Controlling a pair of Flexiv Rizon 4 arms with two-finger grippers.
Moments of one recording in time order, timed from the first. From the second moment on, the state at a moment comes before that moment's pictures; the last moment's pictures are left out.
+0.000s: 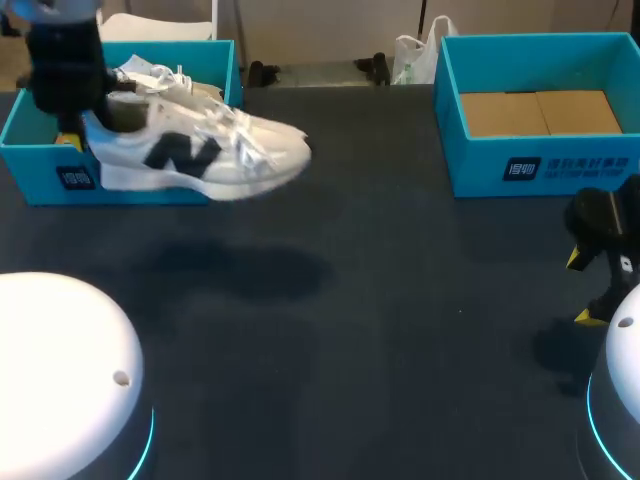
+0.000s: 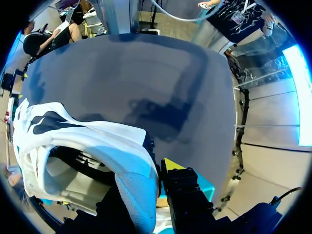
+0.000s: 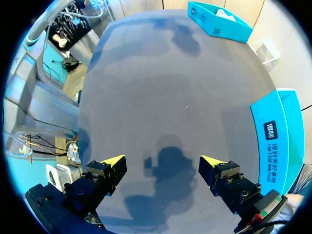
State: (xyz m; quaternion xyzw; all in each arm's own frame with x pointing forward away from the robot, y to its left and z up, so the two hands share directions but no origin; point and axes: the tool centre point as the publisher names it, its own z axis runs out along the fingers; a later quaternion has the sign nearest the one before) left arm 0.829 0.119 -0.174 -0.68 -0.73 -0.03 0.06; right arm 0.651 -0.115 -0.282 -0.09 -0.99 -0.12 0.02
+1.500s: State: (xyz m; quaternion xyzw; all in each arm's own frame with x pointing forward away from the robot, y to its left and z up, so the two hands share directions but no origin) left arm 0.732 -0.007 -0.278 -0.72 -0.69 -0.04 0.07; right arm 0.651 -0.115 -0.282 -0.09 -0.99 -0.12 0.02
